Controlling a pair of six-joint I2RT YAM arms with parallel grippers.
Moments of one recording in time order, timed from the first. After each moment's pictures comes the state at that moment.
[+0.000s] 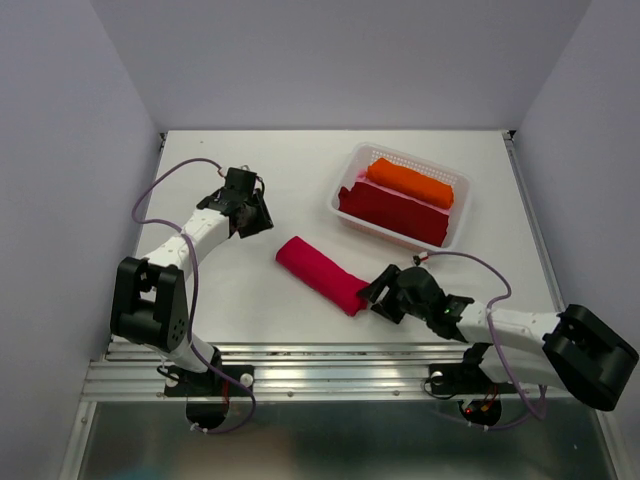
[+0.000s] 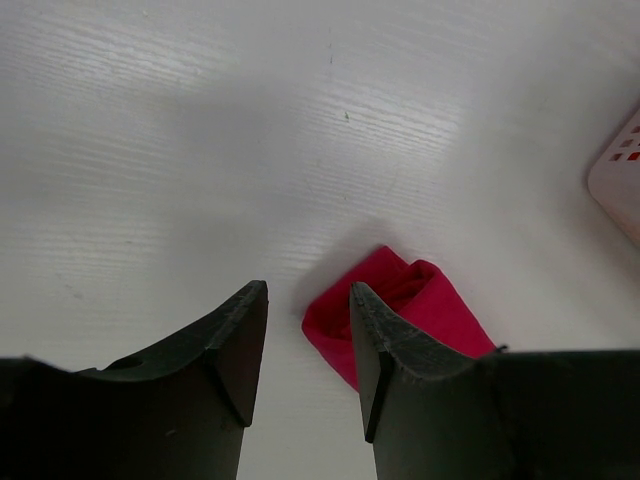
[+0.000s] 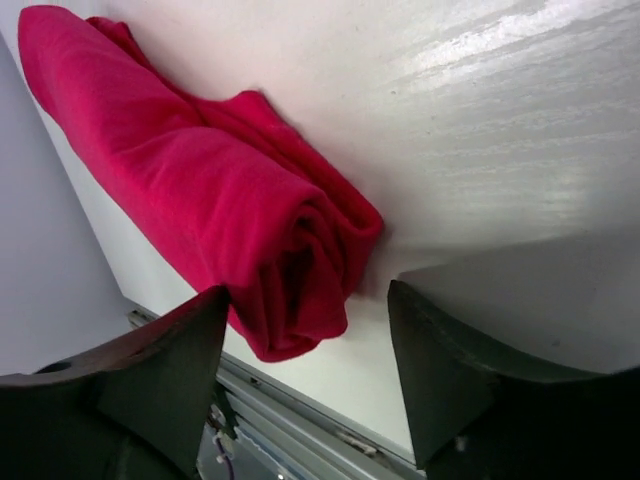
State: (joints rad) left arm -0.29 1.53 1.07 -0.46 -0.05 -0.57; right arm 0.82 1.13 0.28 0.17 0.09 1.35
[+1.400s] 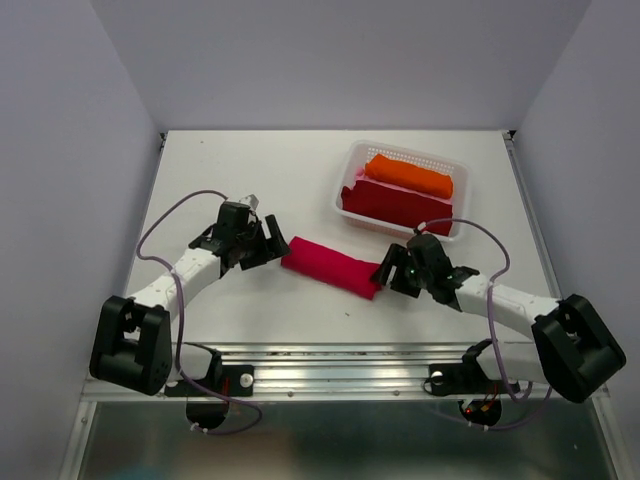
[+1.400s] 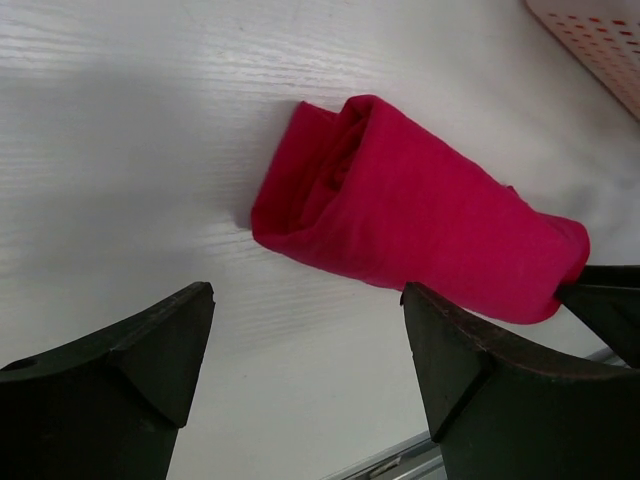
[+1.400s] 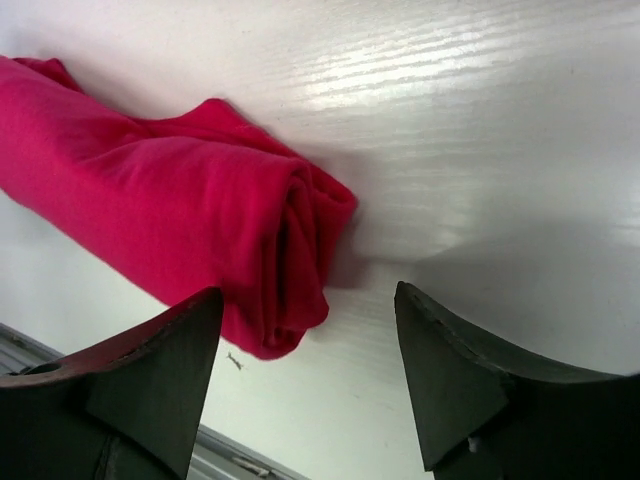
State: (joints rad) left arm -0.31 1.29 0.73 -0.30 0.21 -0.59; right arm 0.55 1.26 0.50 -0.05 -0.07 0.87
